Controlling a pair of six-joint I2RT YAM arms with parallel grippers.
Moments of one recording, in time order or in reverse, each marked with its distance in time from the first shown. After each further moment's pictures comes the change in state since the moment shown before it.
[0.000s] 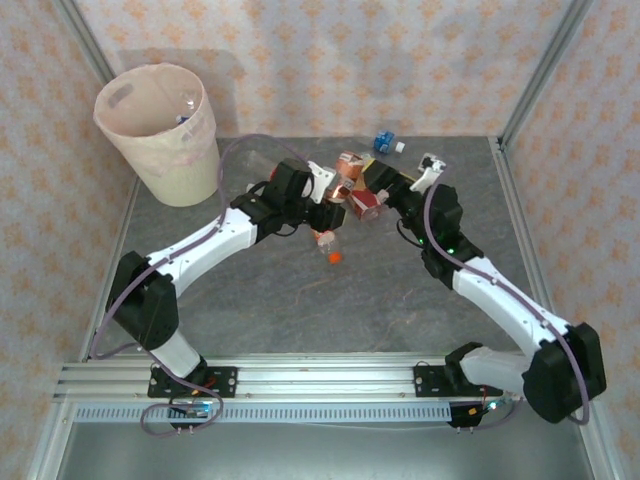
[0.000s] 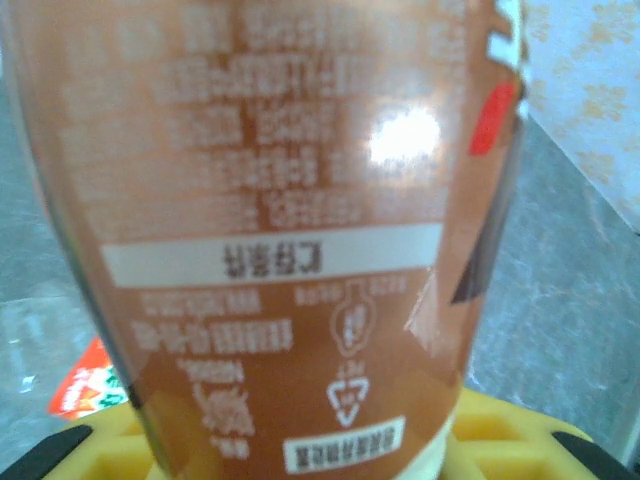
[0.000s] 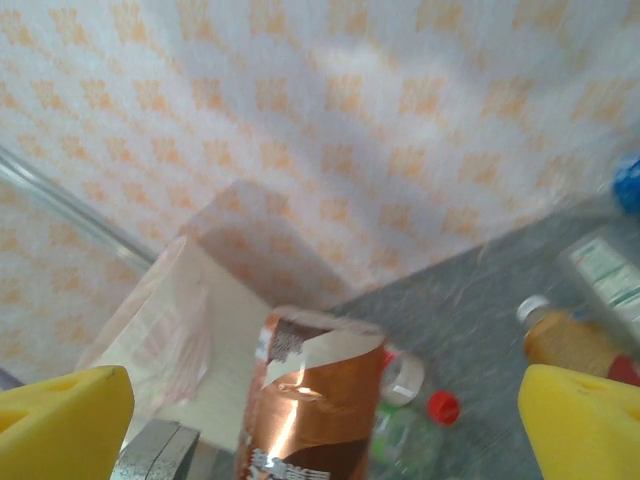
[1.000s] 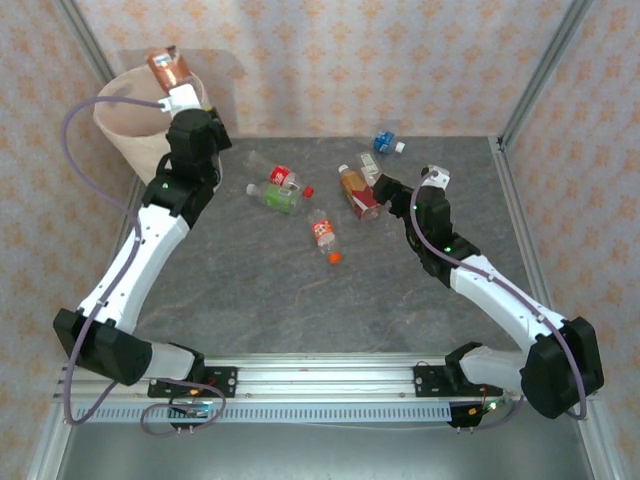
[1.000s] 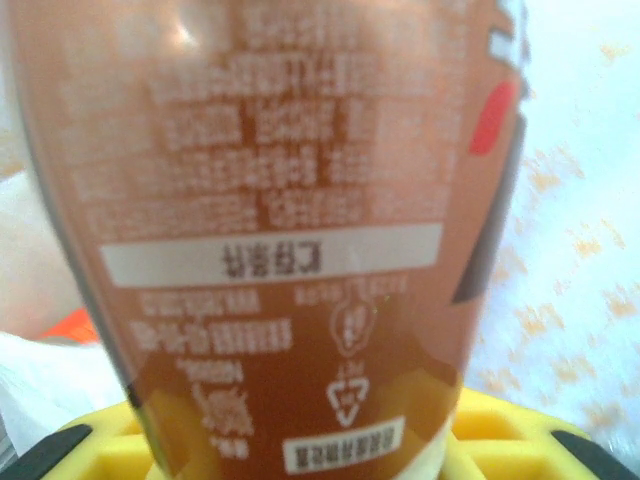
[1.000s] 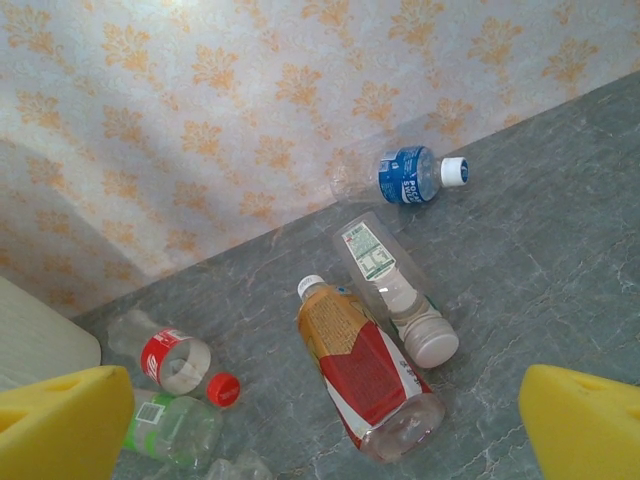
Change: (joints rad) left arm 0.335 -0.224 0.168 0.108 -0.895 -0.047; right arm 0.000 0.048 0.003 -0.224 0.255 -0.151
